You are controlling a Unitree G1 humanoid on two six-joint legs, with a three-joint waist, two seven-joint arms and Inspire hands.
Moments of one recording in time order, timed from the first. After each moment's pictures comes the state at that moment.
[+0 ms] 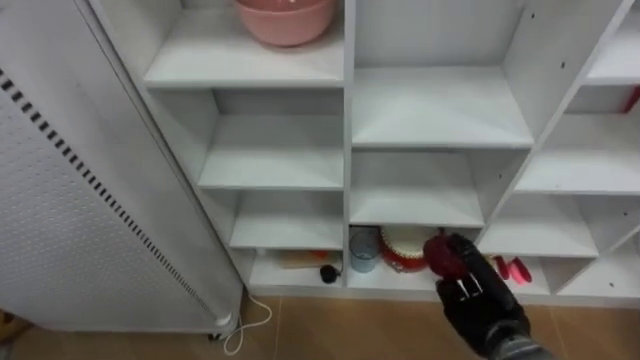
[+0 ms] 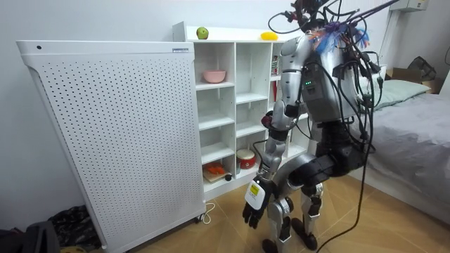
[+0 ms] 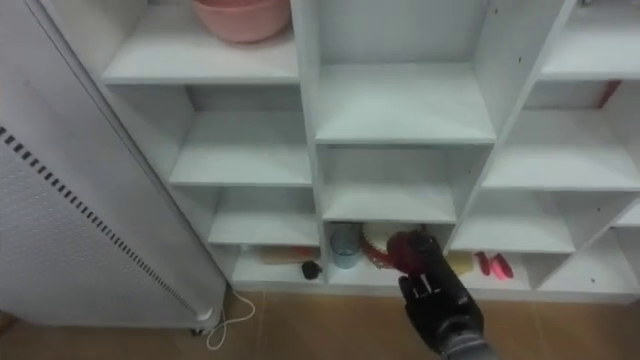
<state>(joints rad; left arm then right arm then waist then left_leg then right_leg) -0.23 0.18 -0.22 1.27 -0.29 0.08 0.23 -0.64 -0.27 -0.07 0.93 1.50 0.03 -0.09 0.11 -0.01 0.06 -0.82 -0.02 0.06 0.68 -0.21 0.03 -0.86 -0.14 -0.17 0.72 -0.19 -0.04</state>
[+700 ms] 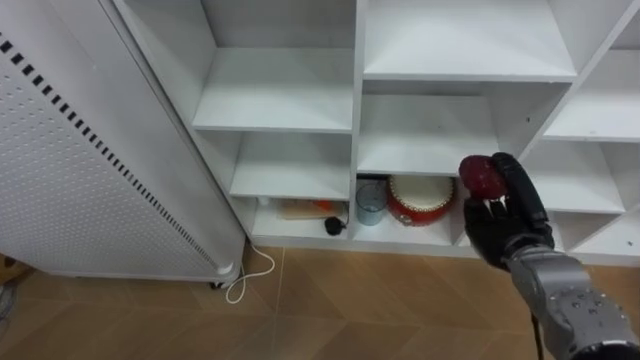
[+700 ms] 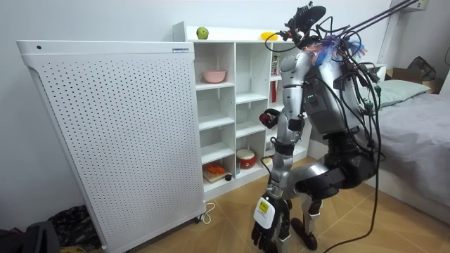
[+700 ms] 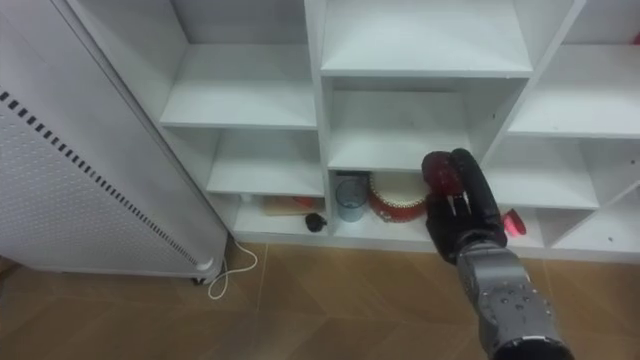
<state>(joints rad) -0.23 0.20 -0.33 1.28 -0.30 0.11 0.30 -0.90 -0.35 -0.11 0.94 1.58 -0.03 -0.29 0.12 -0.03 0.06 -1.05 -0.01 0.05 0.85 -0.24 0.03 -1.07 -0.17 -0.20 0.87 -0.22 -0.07</state>
